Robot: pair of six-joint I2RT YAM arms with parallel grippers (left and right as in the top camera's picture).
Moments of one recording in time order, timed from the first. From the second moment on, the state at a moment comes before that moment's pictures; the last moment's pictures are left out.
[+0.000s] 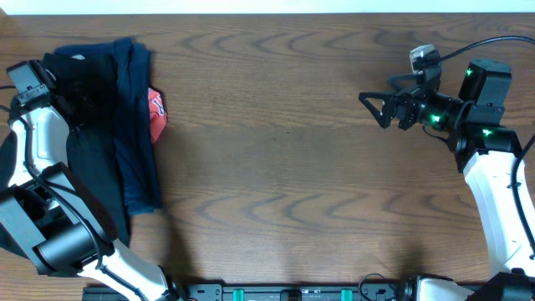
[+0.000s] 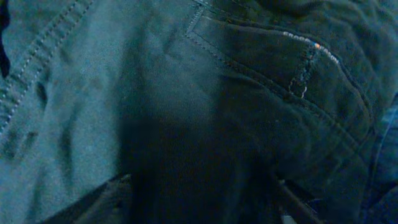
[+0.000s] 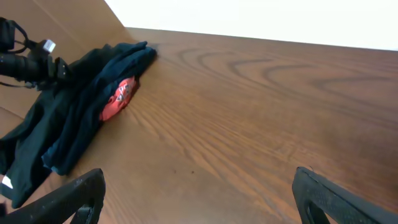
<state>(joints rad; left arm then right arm) 0.51 1.90 1.40 -0.53 -0.03 -0.17 -0.11 1.40 1.06 -0.30 -0.87 -0.06</state>
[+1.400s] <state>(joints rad) -0.45 1.69 1.43 -0.28 0.21 -0.41 -0.32 1.29 1.07 0.03 -0.86 0.17</state>
